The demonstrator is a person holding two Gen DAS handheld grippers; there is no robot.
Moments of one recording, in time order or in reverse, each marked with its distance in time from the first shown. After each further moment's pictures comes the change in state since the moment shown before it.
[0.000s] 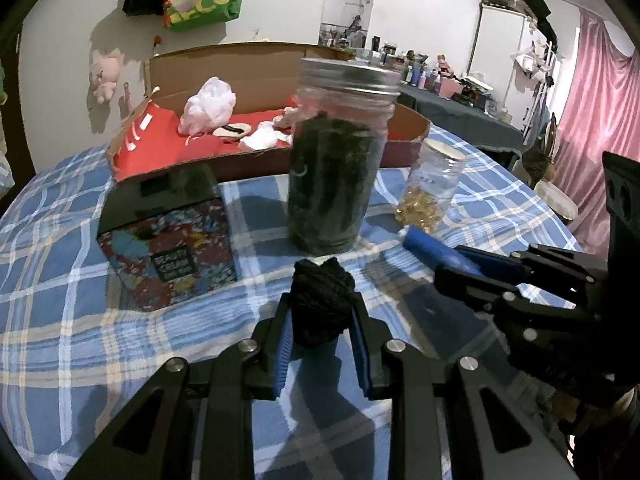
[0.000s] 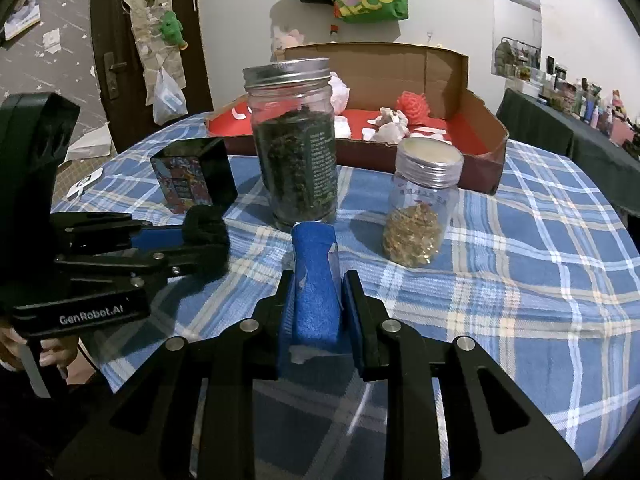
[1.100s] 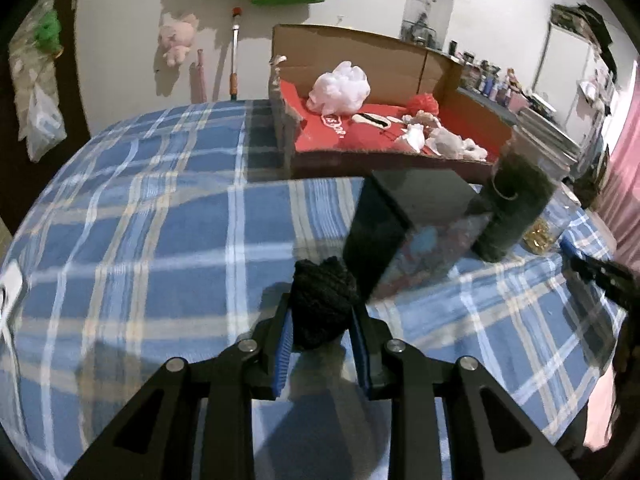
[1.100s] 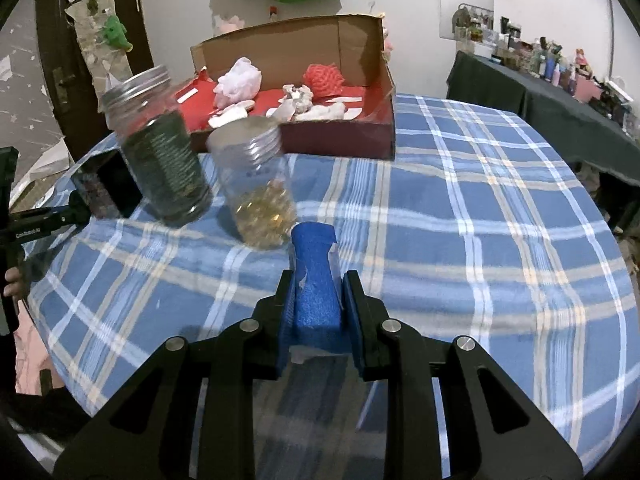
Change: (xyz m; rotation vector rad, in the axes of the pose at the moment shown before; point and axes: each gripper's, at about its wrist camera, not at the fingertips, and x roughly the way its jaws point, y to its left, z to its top) left arm -0.017 0.127 0.004 -0.127 0.052 0.150; right arm 0.001 -0.094 0.007 0.105 0.095 -0.084
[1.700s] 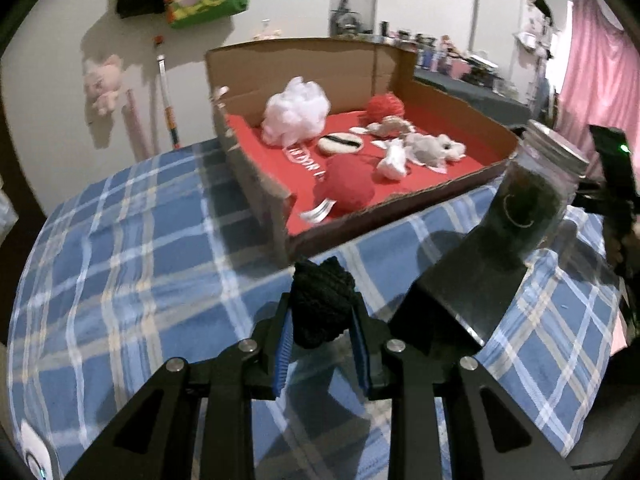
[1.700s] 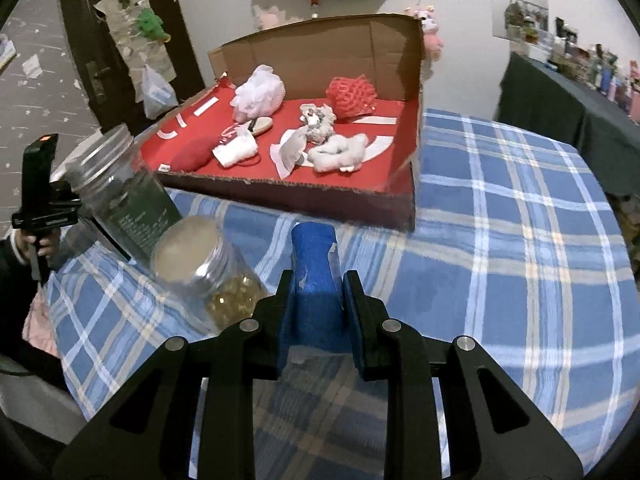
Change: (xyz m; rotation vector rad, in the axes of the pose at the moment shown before) left arm 0.027 0.020 0.059 0.261 0.001 -0.144; right arm 0.038 -0.034 0.068 -0.081 0.051 0.201
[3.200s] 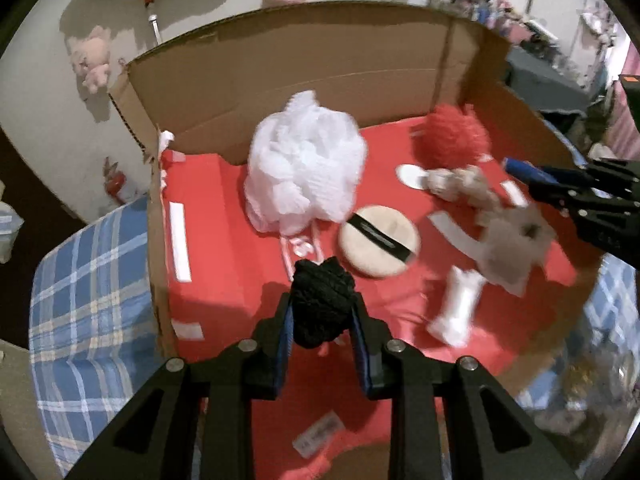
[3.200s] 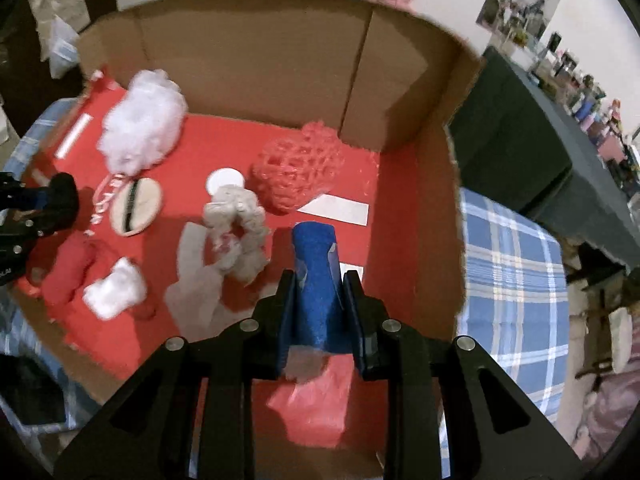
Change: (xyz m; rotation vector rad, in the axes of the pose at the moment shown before) left arm 0.123 -0.003 0.162 -0.078 0.281 0.147; right arm 0.140 0.001 0.169 -0.015 0.288 -0.379
